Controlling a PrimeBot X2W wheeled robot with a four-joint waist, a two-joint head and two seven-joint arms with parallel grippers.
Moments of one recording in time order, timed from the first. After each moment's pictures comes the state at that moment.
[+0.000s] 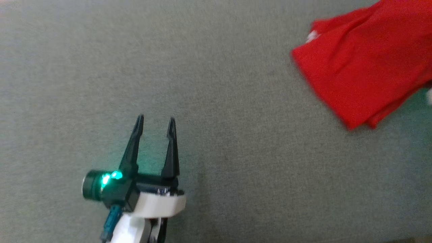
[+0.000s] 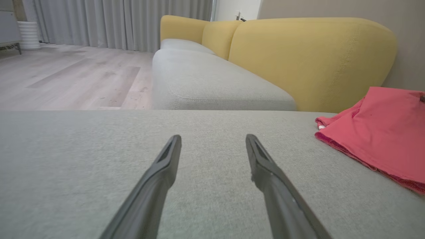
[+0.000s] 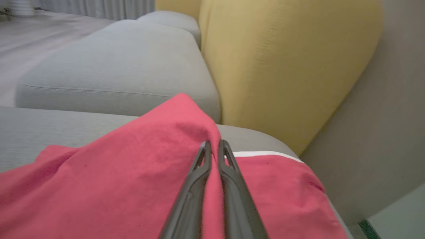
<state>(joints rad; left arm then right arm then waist) -0.11 0.06 -0.36 0.03 -0.19 0.13 -0.26 -0.70 -0.52 0.14 0.79 0.30 0.13 -0.25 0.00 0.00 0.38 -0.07</state>
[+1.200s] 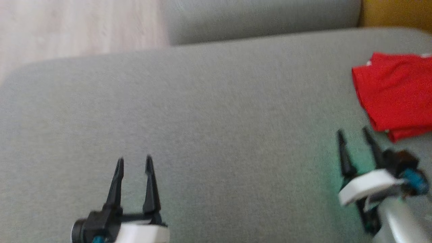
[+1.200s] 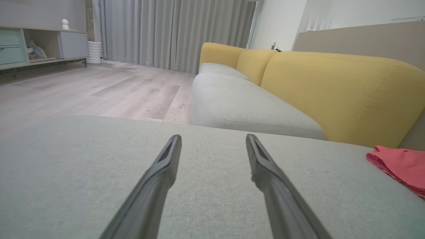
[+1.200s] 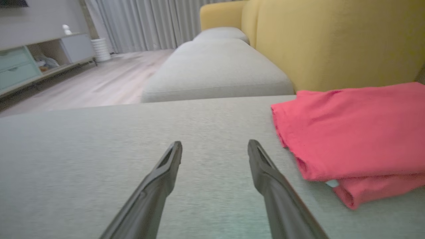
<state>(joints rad) 0.06 0.05 -0.28 0.05 -0.29 0.14 -0.26 -0.22 -0.19 0.07 0.55 0.20 0.13 -0.25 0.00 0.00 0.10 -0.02</state>
